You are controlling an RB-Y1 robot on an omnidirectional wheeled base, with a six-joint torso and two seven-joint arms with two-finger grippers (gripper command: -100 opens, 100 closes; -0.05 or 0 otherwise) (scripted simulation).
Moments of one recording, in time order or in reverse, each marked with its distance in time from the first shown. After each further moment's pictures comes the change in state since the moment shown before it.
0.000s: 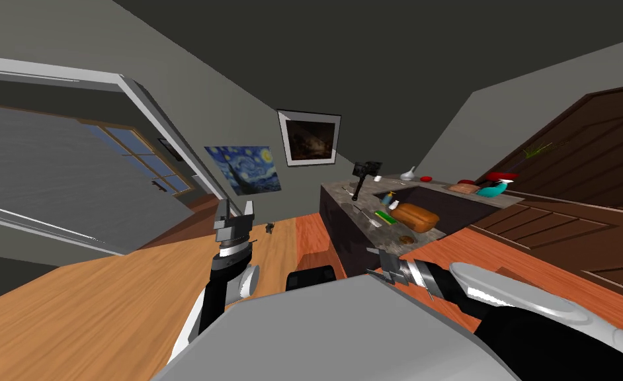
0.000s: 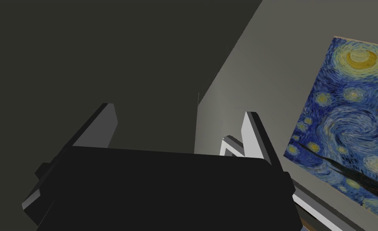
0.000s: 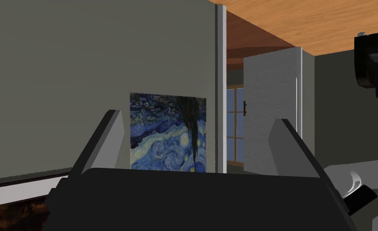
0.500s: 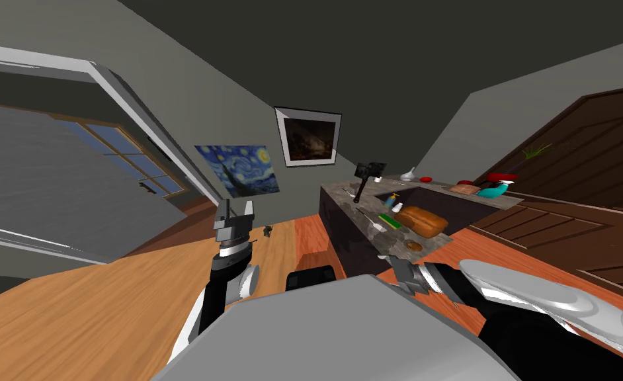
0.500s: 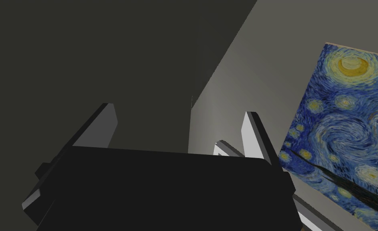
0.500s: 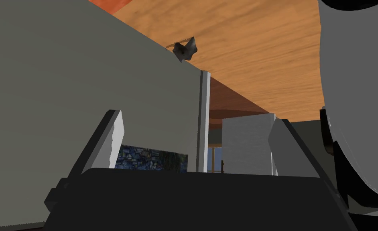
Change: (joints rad) left arm 0.000 0.000 0.000 0.000 0.000 0.000 0.000; right arm 0.112 -0.148 -0.054 0.072 0.092 0.021 0.039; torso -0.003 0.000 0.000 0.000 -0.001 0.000
